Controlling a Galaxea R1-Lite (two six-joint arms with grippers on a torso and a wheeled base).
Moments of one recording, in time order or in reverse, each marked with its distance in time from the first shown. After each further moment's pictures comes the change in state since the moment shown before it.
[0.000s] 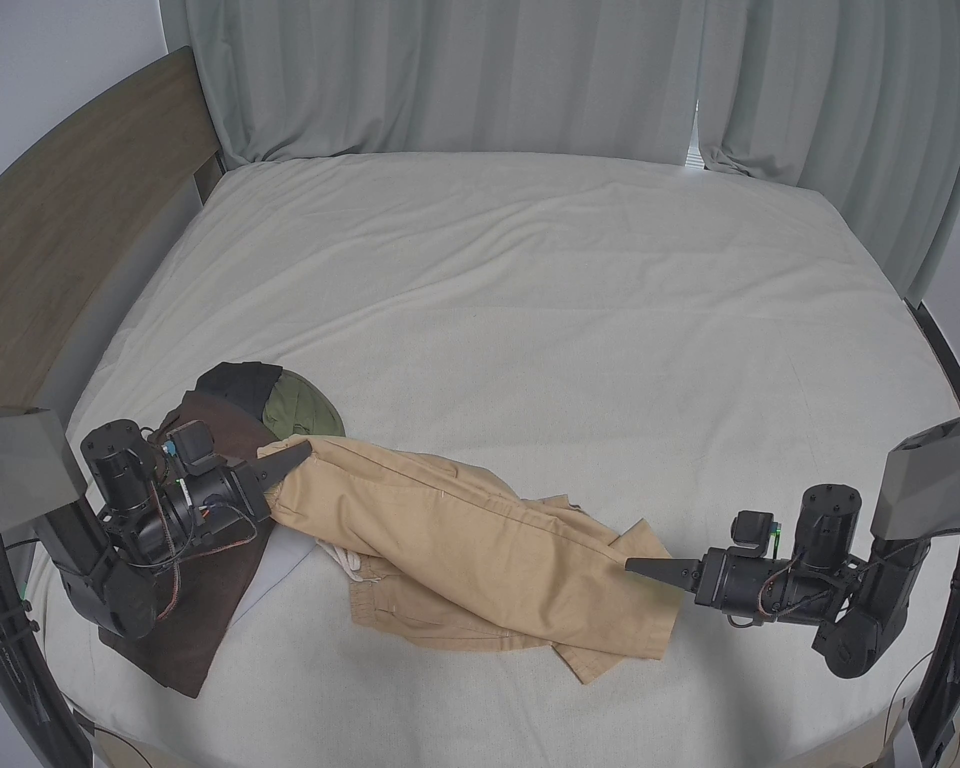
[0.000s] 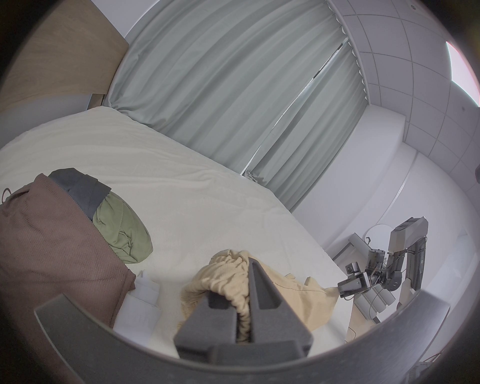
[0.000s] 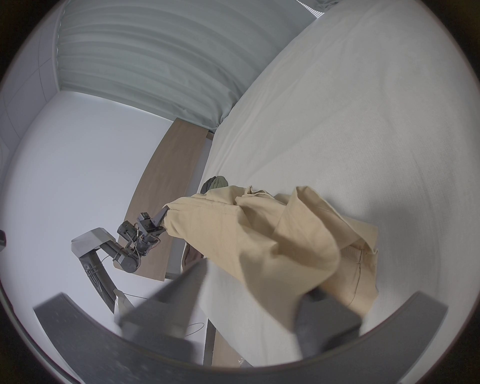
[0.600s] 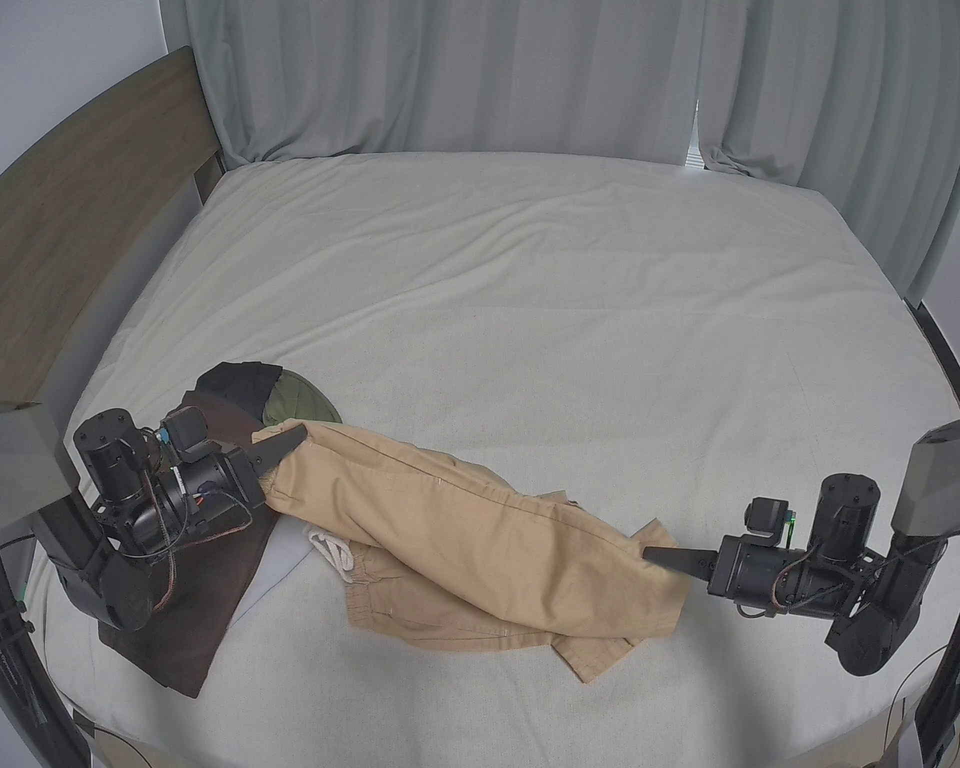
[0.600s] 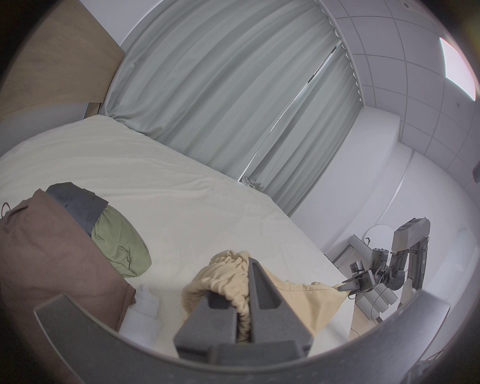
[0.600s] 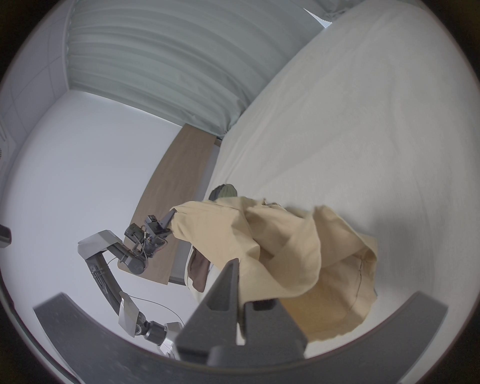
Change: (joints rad) left arm 0.007 -0.021 -0.026 -0.001 -0.004 -0.004; right arm -0.006 -0.071 0.014 0.003 0.000 0.000
